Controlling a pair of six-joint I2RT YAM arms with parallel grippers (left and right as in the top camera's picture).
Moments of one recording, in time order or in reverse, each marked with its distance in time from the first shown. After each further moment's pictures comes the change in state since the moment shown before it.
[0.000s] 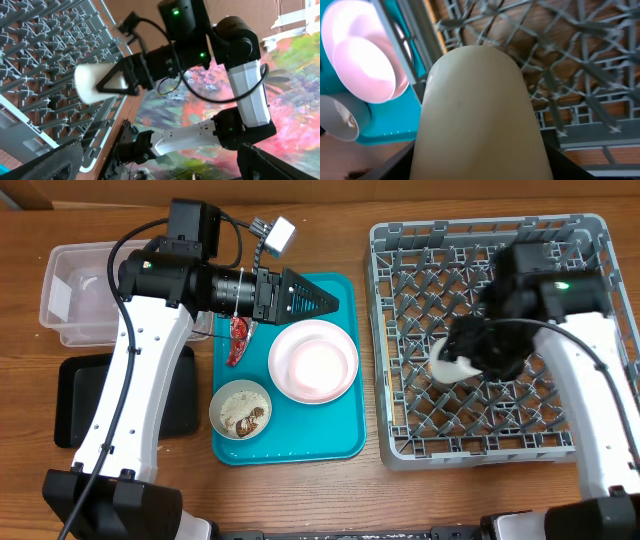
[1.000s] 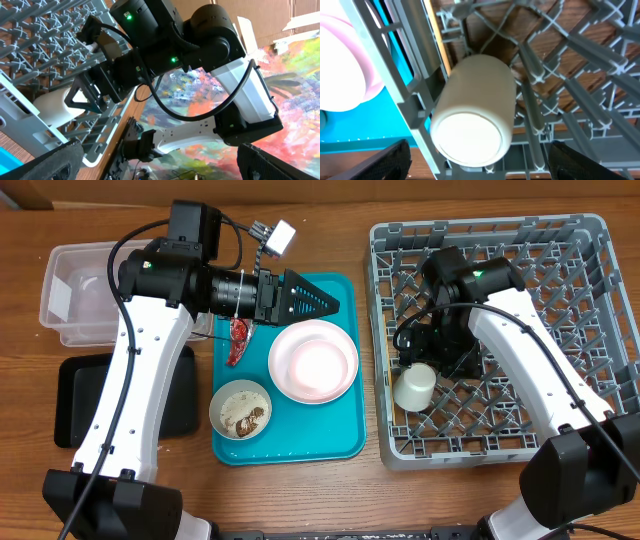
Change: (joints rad) left arm 0.000 0.000 0.000 -0.023 -0.045 0.000; right arm 0.146 0.178 0.000 0.054 0.084 0.049
